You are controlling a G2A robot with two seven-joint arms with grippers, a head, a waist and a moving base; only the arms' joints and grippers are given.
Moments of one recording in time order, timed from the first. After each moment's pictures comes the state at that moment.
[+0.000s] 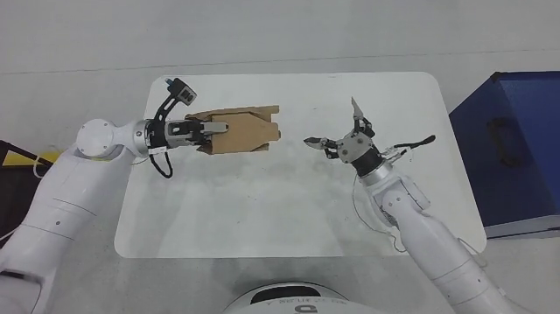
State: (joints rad) left arm 0.96 -0.81 -0.94 -1.32 -0.98 -0.31 -1.28; right arm -1.49 -1.09 1.11 -1.75 1.29 -0.06 0.40
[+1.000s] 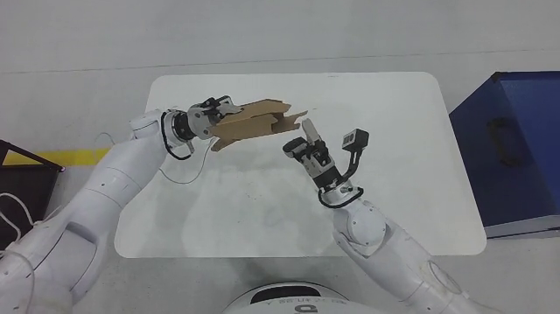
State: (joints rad) left arm 0.73 -1.06 -0.65 -0.90 -1.41 0.25 -1.54; right arm -1.49 -1.18 0.88 -1.75 0.31 -0.40 -0.12
